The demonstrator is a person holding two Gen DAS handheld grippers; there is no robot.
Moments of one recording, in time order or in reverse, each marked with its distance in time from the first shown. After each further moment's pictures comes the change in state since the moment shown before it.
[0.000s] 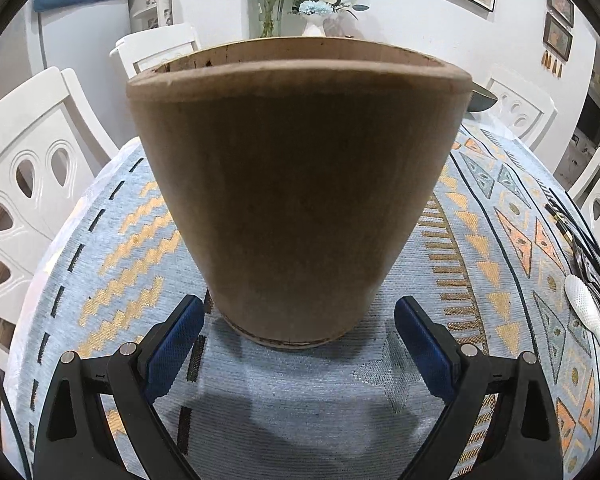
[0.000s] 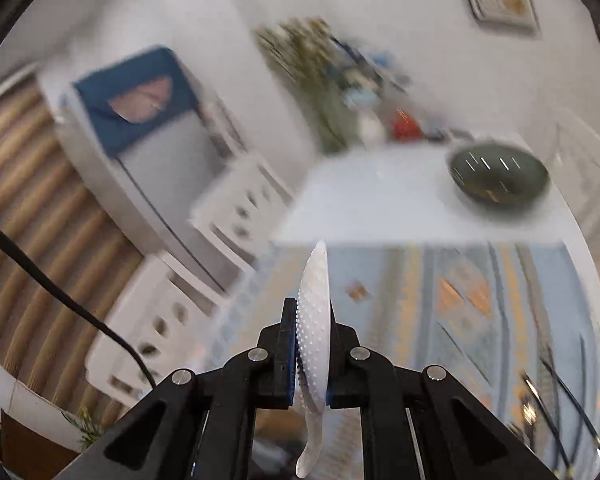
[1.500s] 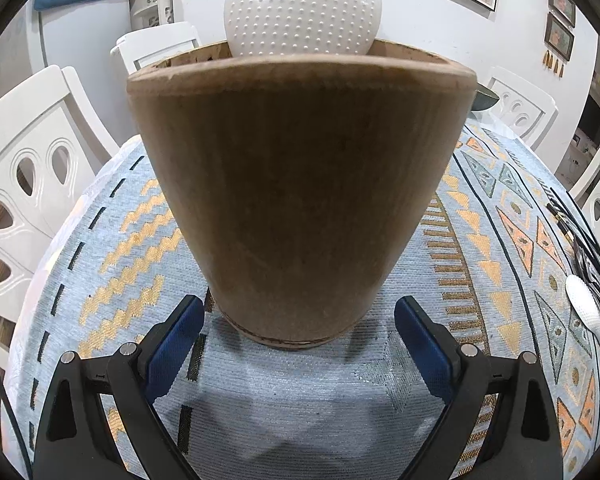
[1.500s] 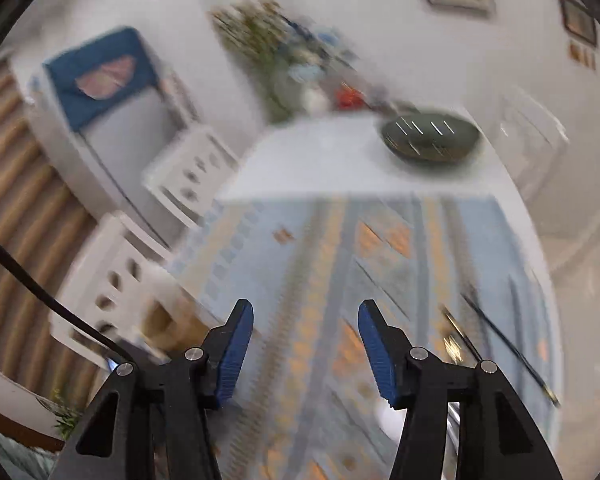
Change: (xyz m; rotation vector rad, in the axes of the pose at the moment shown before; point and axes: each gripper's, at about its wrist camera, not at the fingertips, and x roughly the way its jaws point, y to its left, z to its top) left arm 0.004 0.005 0.005 -0.004 0.012 0.001; right arm -0.070 -0.092 -0.065 0.046 0.179 -0.206
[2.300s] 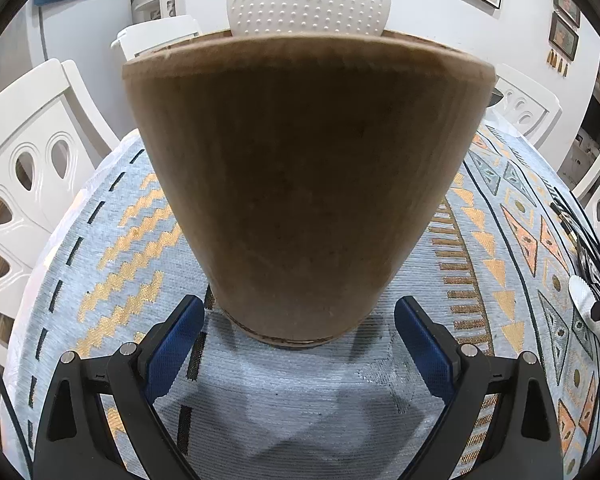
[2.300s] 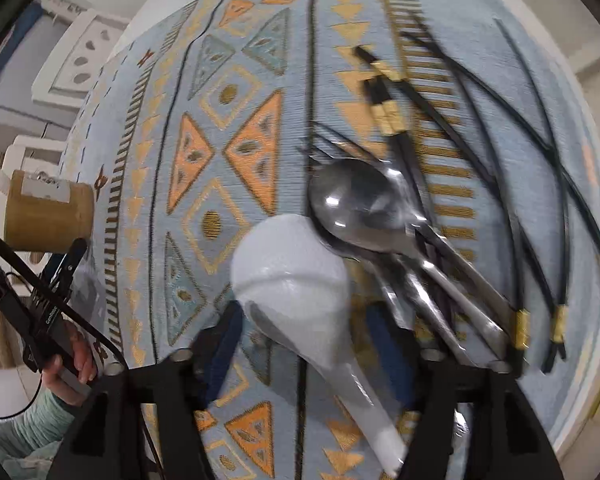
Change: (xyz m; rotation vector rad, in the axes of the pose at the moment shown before) left arm 0.009 0.012 0.008 -0.009 0.022 0.000; right arm 0.131 -0.130 -0.100 0.167 0.562 0.007
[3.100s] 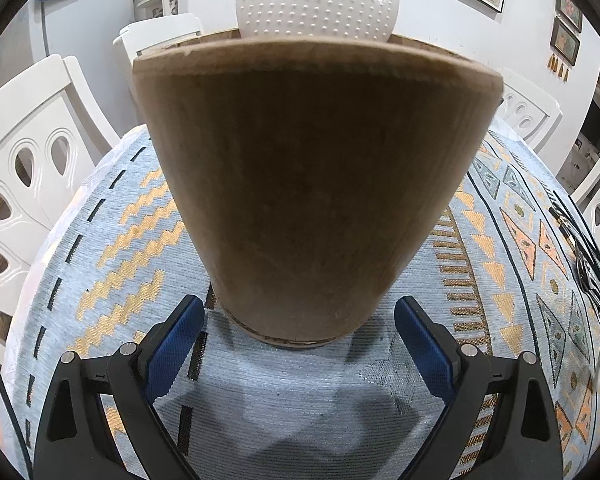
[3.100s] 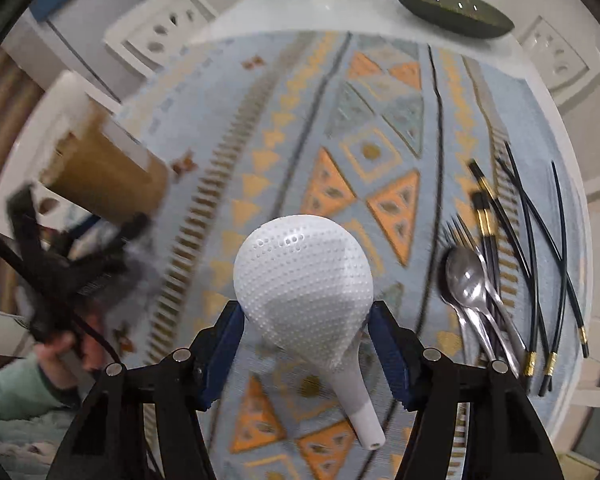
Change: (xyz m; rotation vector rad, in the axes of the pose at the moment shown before) left arm 0.000 0.005 0.001 -0.010 0.000 -0.010; right arm -0.033 0.122 -0.025 -0.256 -0.200 -0.099
